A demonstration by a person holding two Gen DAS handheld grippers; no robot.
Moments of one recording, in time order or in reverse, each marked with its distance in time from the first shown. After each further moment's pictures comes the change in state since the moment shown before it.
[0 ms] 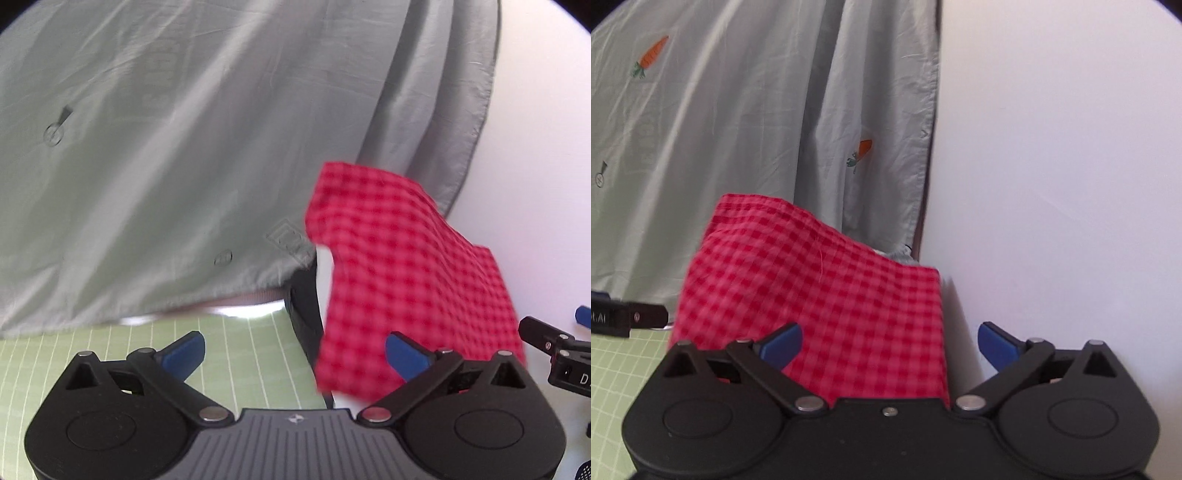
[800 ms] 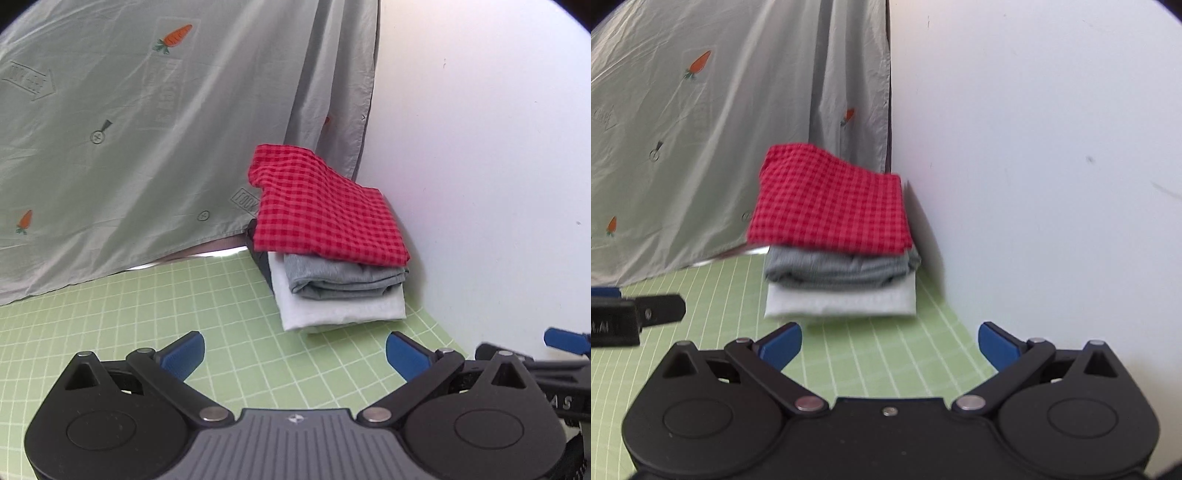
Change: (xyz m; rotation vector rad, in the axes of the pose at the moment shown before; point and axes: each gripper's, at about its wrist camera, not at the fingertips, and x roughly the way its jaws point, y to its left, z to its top) left arm -0.193 -0.029 -0.123 0.102 -0.048 -0.064; right arm -0.224 -0.005 -0.105 0.094 0.112 -0.029
